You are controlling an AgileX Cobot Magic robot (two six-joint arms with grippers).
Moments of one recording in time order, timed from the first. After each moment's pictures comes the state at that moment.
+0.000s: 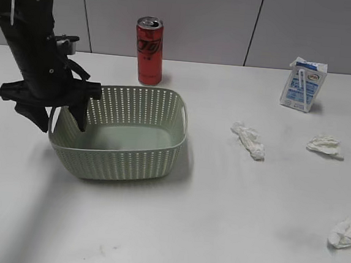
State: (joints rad) left arm -0.37 1.97 -1.37 -0.09 0.95 -0.25; right arm 0.21 -0.01 -0.50 0.00 1.05 0.13
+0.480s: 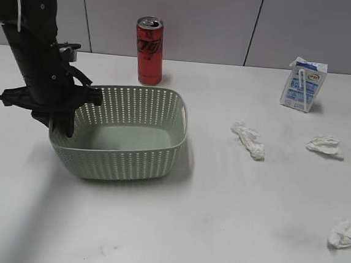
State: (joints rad) left arm -0.37 2.00 -1.37 -0.09 0.96 -0.25; right arm 0.21 -0.01 -0.50 0.00 1.05 0.13
